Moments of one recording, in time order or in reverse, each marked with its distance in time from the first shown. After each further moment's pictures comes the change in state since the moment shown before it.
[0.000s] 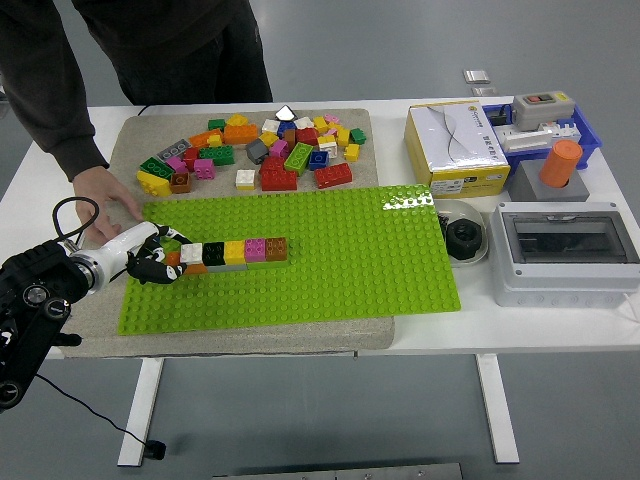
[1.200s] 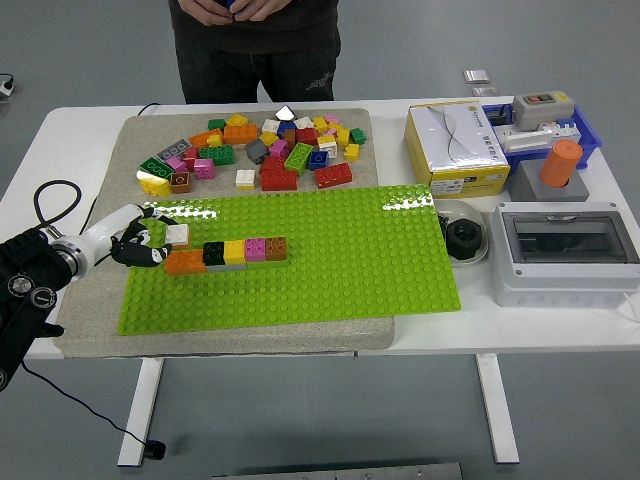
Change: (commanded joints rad) left arm -0.038 0.059 0.026 0.046 -0.021 0.037 -0.068; right arm 0.011 -0.015 -0.023 0.000 0.048 -0.008 0.005
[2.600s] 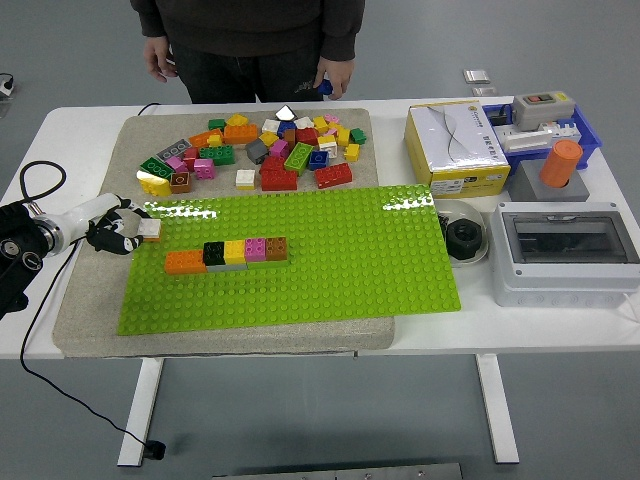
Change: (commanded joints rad) left arm -0.320 0.105 0.423 0.462 -0.155 0.073 -0.260; right arm 0.040 0.011 -0.077 0.000 0.058 0.000 -0.007
